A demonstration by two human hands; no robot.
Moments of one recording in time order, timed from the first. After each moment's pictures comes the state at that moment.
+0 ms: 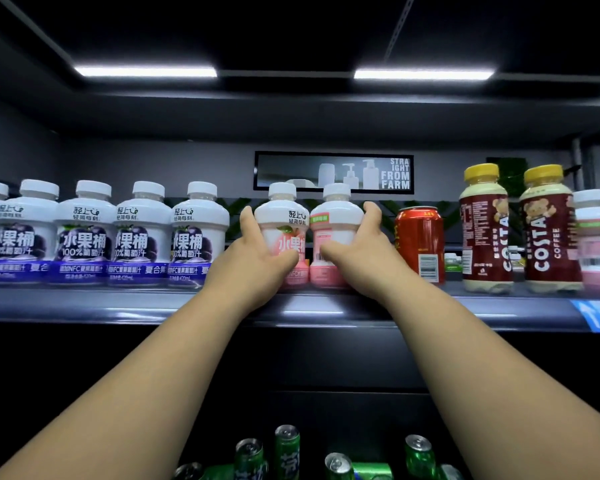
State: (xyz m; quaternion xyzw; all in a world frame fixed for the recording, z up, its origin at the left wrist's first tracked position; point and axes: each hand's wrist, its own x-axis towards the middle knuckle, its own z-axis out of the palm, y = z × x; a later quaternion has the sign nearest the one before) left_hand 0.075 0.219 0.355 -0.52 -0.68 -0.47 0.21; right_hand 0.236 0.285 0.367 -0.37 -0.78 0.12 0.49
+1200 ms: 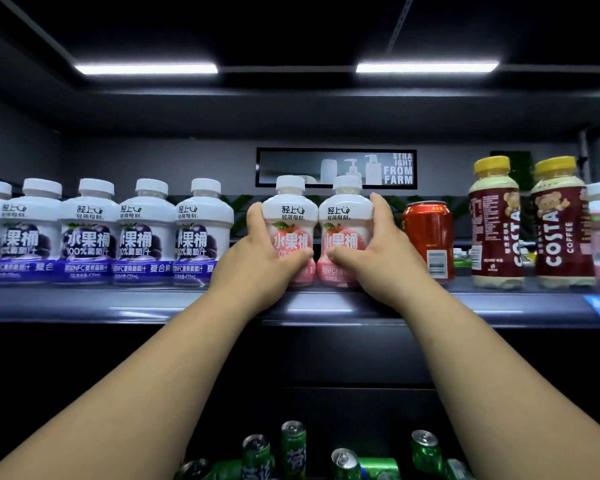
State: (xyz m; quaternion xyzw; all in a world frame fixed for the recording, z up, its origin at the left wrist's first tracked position) left_hand 0.074 0.216 0.350 -0.54 -0.66 -0.48 0.22; right_hand 0.247 0.288 0.357 -0.33 -0.78 0.09 0.53
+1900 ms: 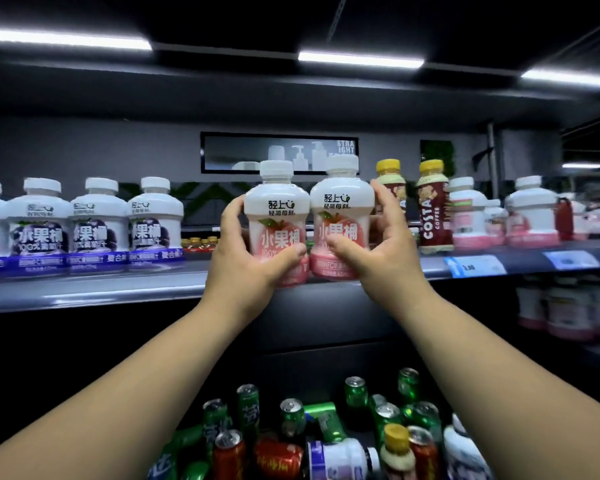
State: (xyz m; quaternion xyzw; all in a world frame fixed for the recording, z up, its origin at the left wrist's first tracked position) left_hand 0.149 0.171 0.313 -0.61 -0.40 -0.68 0.06; right_hand 0.338 0.236 0.315 -0.17 -0.68 0.17 0.69
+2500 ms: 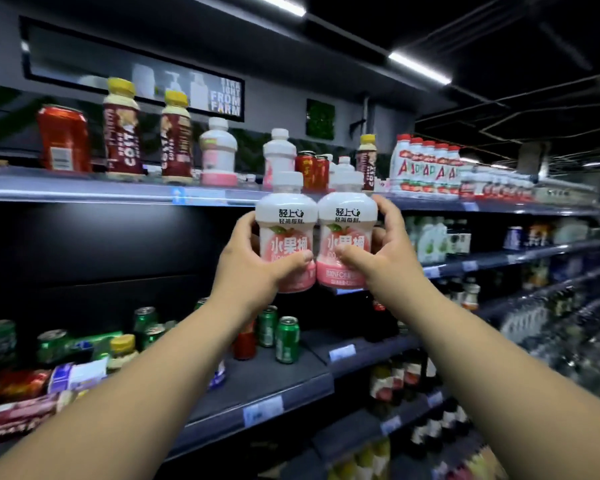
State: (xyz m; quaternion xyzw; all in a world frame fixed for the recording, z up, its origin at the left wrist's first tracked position) left_hand 0.568 0.188 0.207 -0.64 -0.35 -0.66 -0.17; right_hand 0.776 0.175 0.222 -0.35 -0.67 0.19 0.63
